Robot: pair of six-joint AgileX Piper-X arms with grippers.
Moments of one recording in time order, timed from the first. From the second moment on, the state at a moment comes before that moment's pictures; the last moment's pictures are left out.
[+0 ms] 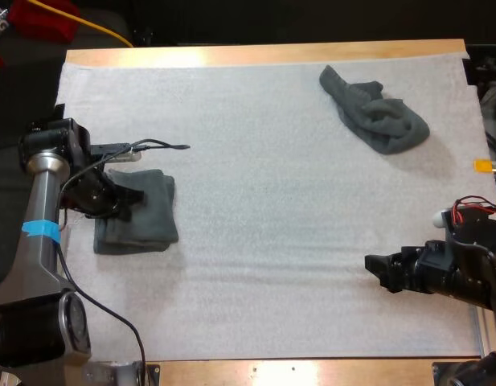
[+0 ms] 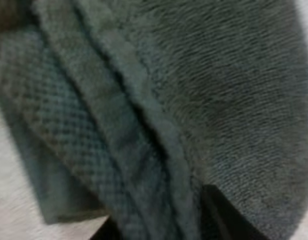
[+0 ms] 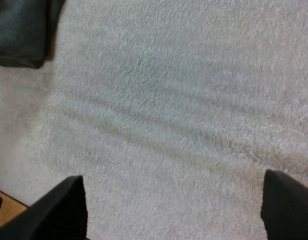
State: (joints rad) left arm 0.22 1.64 -1.23 1.30 0.13 -1.55; right arm 0.49 0.69 -0.80 1.05 -0.26 -1.47
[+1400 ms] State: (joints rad) left arm 0.05 1.53 -1.24 1.02 0.02 -1.60; right arm 0.49 0.69 -0.80 0.85 -0.39 -1.45
